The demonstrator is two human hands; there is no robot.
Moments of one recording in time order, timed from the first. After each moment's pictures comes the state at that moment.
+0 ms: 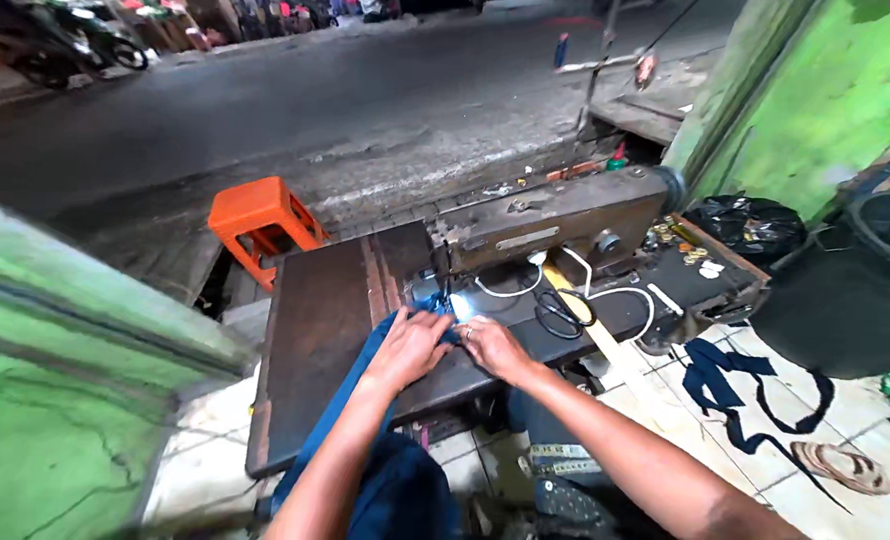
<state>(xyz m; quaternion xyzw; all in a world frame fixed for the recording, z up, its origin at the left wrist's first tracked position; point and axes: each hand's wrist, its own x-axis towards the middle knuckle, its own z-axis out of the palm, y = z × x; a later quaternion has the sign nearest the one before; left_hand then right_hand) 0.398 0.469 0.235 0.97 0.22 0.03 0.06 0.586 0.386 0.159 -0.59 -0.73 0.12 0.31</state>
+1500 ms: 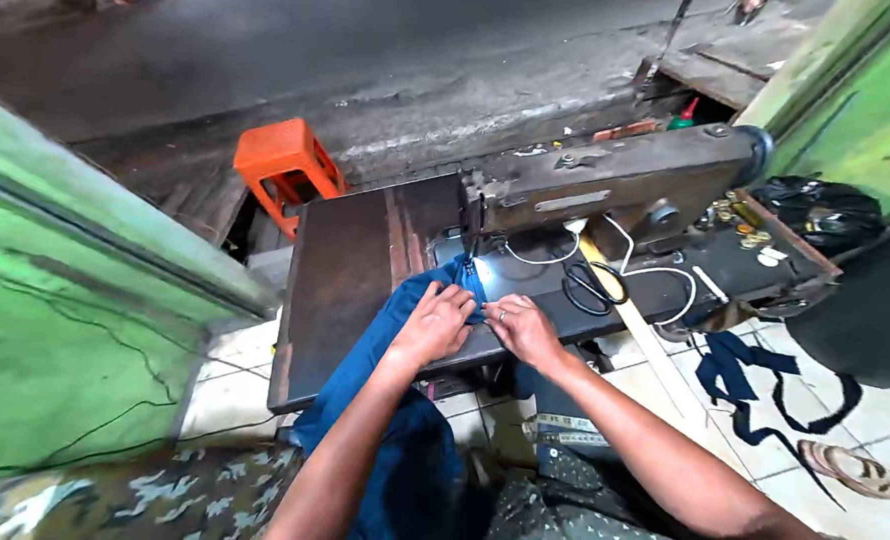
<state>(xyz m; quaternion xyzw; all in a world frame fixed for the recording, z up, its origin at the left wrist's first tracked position) 0.392 0.459 0.198 0.98 0.20 0.00 0.04 0.588 0.365 0.128 -0.57 -0.74 0.03 0.36</state>
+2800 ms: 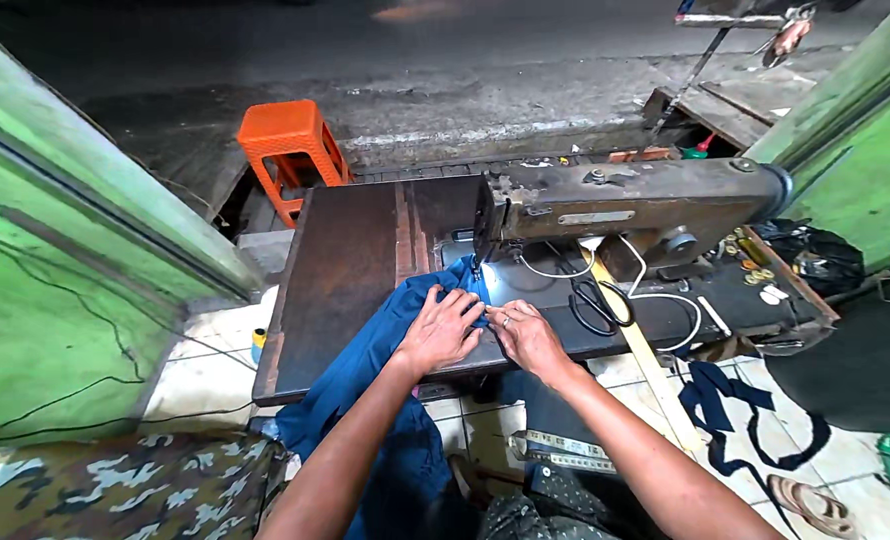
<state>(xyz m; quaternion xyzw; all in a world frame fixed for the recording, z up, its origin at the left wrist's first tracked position) 0.394 0.458 0.166 0.96 0.25 0.06 0.06 0.593 0.370 0.139 -0.57 -0.76 0.03 0.30</state>
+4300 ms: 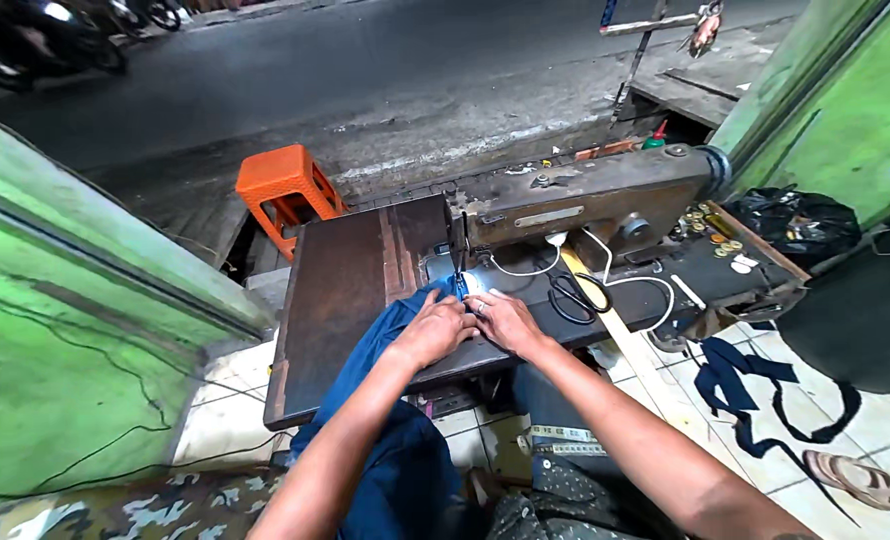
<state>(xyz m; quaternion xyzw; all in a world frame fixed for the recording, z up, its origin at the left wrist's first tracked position) 0.412 0.456 0.226 0.97 0.21 -0.05 0.14 0.597 0.392 0.158 -0.59 -0.76 0.10 0.25</state>
